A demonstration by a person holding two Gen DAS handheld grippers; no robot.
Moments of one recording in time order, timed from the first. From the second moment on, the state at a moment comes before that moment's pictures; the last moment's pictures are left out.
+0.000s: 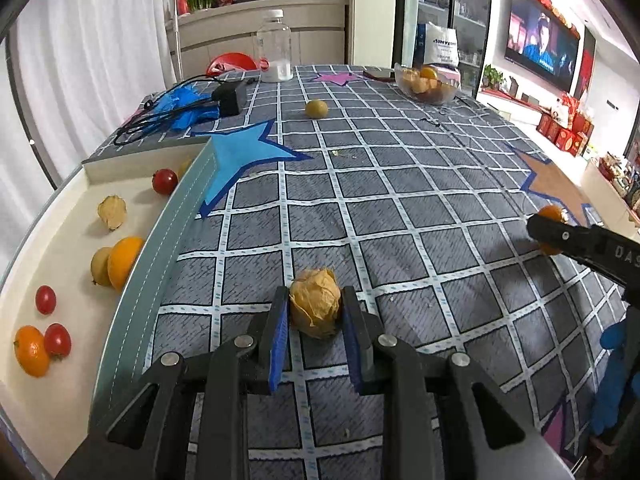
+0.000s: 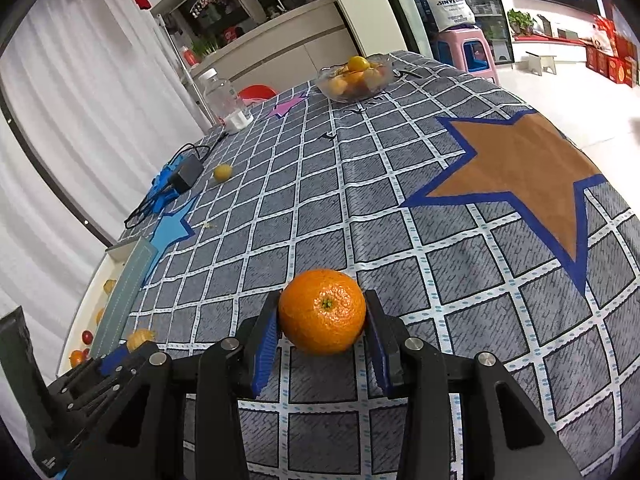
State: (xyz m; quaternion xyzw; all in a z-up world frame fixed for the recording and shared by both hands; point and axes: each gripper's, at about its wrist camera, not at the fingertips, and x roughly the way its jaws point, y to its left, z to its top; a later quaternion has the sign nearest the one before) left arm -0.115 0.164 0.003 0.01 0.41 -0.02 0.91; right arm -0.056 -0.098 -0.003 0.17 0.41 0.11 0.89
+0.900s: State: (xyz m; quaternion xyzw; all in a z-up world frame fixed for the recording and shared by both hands) left arm -0.117 0.171 0.002 -0.01 0.41 -0.04 0.91; right arm -0.056 -0.094 -0.003 0.16 0.41 0.11 0.89
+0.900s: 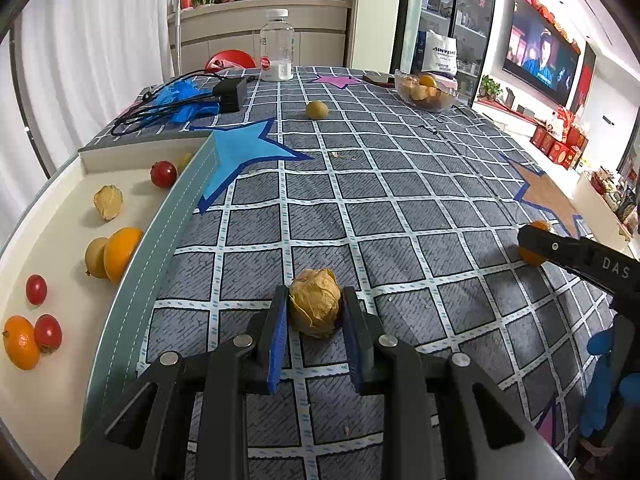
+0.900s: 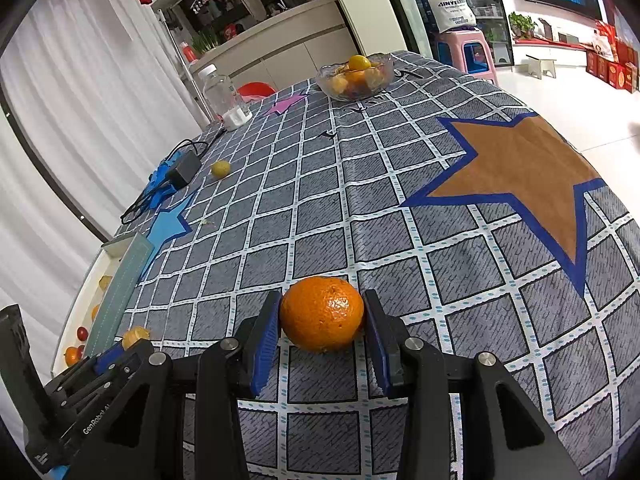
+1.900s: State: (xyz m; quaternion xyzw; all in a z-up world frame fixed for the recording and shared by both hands) left arm -0.141 0.215 0.066 -0.04 0.37 -0.06 0.93; right arm -0.059 -0.050 0.036 0.12 0.43 0.16 0.88
